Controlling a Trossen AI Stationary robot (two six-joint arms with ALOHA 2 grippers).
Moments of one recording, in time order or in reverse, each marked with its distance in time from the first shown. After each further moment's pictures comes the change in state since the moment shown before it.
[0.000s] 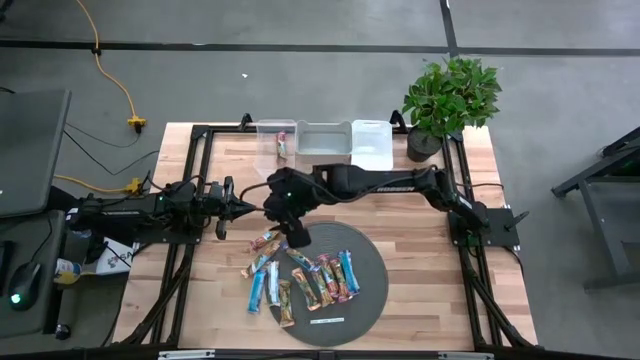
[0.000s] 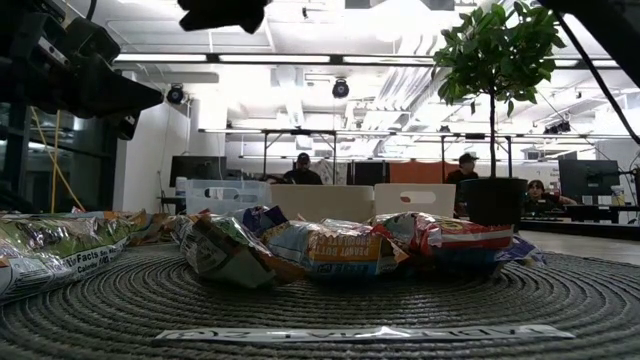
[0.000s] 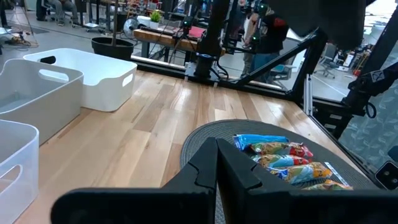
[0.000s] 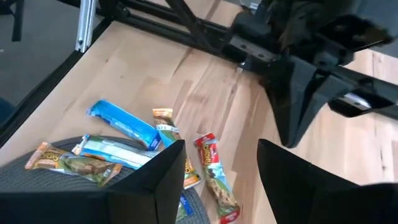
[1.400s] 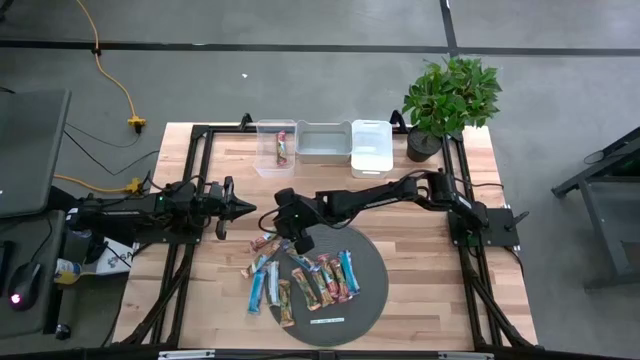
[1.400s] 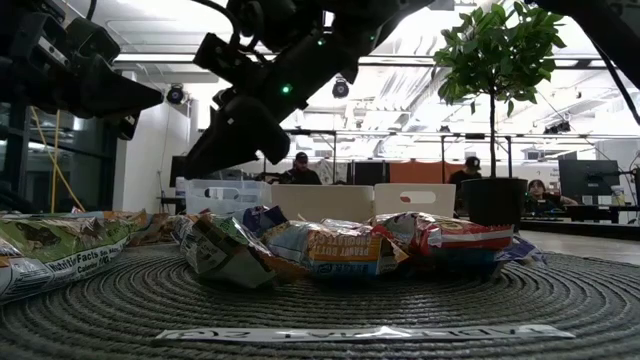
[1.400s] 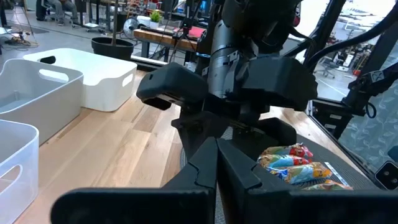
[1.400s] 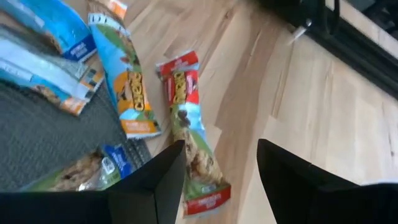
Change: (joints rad) left arm 0.000 0.000 0.000 0.000 0.000 0.000; right arm -0.012 0.013 -0.596 0.630 0.155 -0.241
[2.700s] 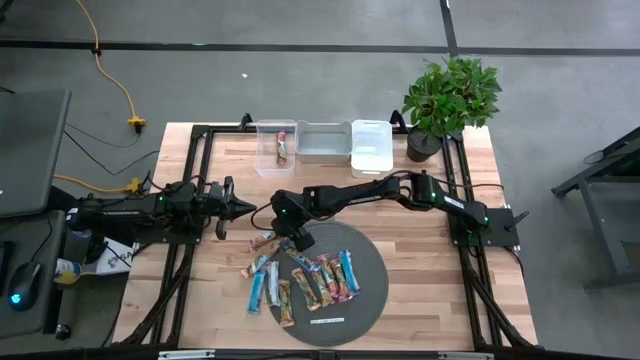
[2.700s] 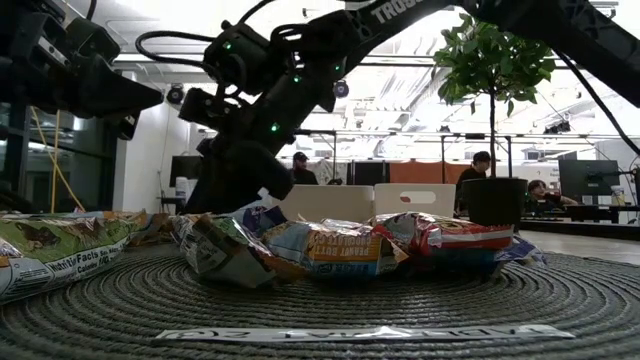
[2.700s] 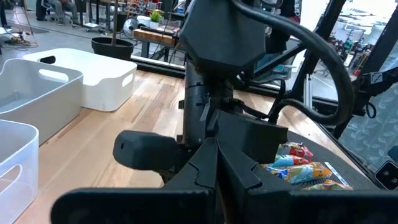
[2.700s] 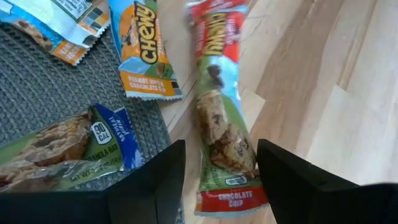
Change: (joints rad) left arm 0.000 0.000 0.000 0.000 0.000 0.000; right arm -0.050 0.174 0.211 -0.243 -0.151 -0.046
